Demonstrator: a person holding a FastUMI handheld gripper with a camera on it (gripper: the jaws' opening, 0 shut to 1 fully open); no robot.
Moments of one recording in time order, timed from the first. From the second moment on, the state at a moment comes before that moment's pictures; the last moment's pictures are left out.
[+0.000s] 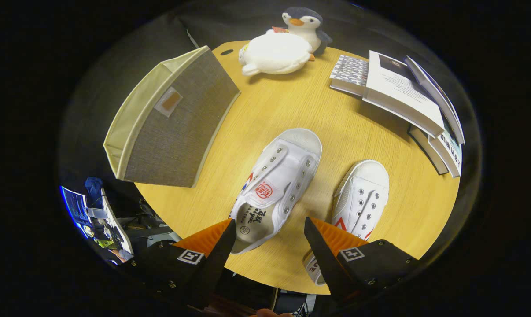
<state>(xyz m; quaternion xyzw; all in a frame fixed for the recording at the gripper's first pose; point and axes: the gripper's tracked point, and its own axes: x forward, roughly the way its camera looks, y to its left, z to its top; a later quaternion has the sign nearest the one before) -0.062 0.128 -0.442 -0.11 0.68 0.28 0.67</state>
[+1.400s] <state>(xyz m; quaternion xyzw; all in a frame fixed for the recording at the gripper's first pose) -0.032 0.153 -0.392 -0.04 0.67 0.23 0.70</state>
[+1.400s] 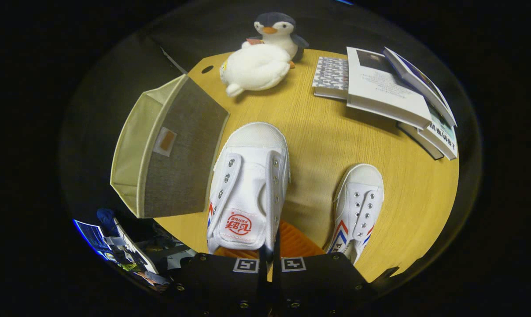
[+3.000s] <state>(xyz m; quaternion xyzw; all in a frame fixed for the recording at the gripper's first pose) -0.014 0.423 -0.408 -0.07 0.67 0.35 0.65</state>
